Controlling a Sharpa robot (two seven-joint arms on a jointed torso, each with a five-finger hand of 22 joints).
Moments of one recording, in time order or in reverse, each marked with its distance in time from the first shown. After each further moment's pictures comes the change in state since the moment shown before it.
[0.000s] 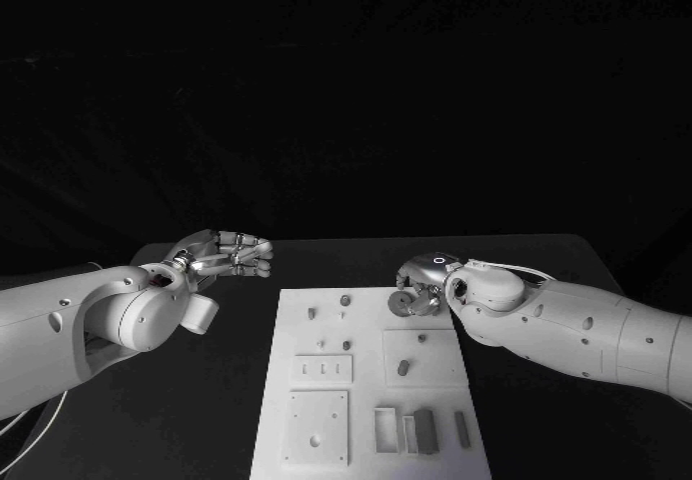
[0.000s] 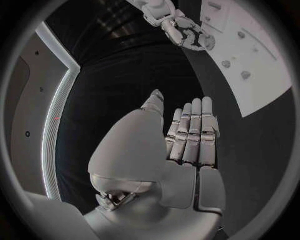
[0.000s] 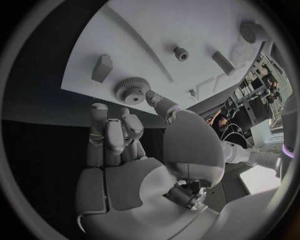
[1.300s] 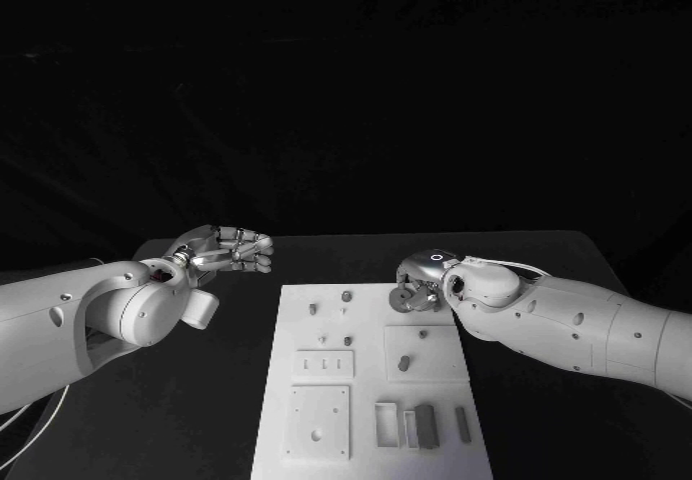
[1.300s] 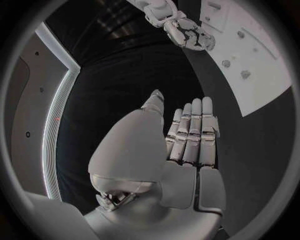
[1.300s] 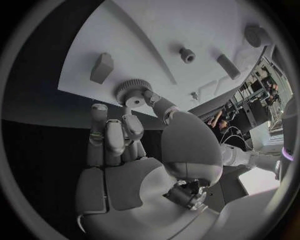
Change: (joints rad) left arm 0.000 0.000 0.000 -0.001 -0.002 0.000 0.000; left_hand 0.000 0.000 0.000 0.000 0.000 0.000 0.000 0.000 -0.001 0.000 0.000 -0.004 0.000 0.000 0.000 0.000 0.002 0.008 0.000 0.000 0.000 0.000; right arm -0.005 0.033 -0.008 -0.054 -0.015 -0.007 0.026; right_hand 0.038 0.092 -0.028 -0.068 0.000 0.113 -0.036 0.071 0.025 -0.001 -0.024 0.012 0.010 -0.015 -0.018 0.015 -0.001 0.000 -0.017 0.003 0.004 0.000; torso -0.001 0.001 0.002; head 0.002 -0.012
